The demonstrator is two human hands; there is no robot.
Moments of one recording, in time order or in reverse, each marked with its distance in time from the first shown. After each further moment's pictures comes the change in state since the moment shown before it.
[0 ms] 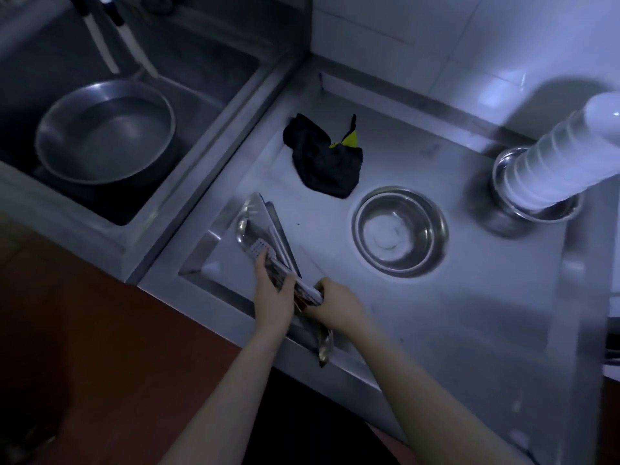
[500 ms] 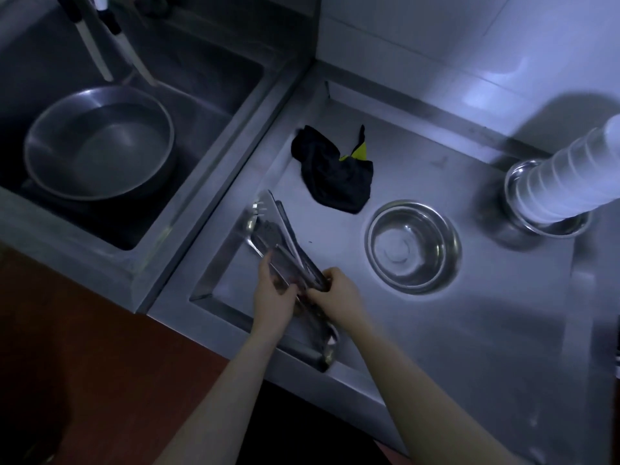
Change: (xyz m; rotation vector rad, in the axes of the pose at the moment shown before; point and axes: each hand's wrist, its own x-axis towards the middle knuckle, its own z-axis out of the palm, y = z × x) left_hand 0.050 0.012 -0.028 0.010 -0.148 -0.083; right_hand 0.036 -0.042 -0.008 0.390 0.157 0.121
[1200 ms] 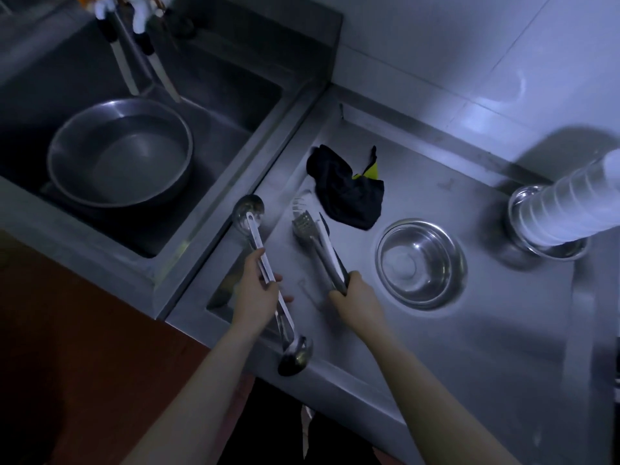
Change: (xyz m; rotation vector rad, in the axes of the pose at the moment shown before) left_hand 0.009 0.045 -0.059 0.062 -0.010 -0.016; right_hand -0.007 -0.030 -0.014 -0.292 0.088 -0.002
